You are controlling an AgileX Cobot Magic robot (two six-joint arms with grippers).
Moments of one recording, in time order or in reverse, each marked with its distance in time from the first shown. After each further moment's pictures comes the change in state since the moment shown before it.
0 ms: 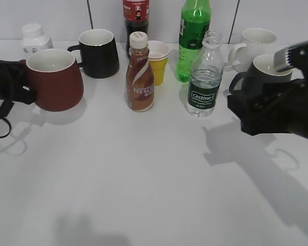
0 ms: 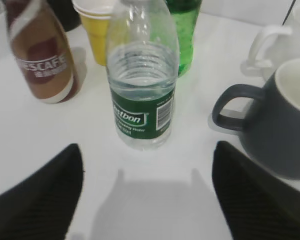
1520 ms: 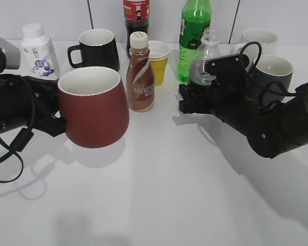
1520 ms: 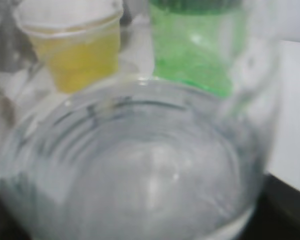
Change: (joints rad) left arm -0.341 -0.318 0.173 0.008 0.193 -0.206; right arm -0.006 0.764 -0.375 -0.058 -0.513 0.116
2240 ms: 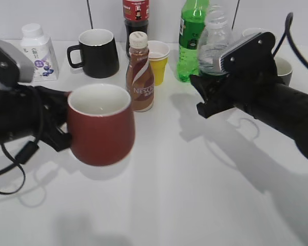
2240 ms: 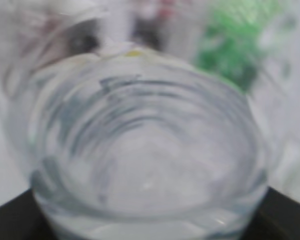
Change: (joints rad) left arm -0.013 0.027 0.000 0.119 0.005 -0.019; right arm -0.003 -0.320 0.193 -0.134 0.037 -0.229
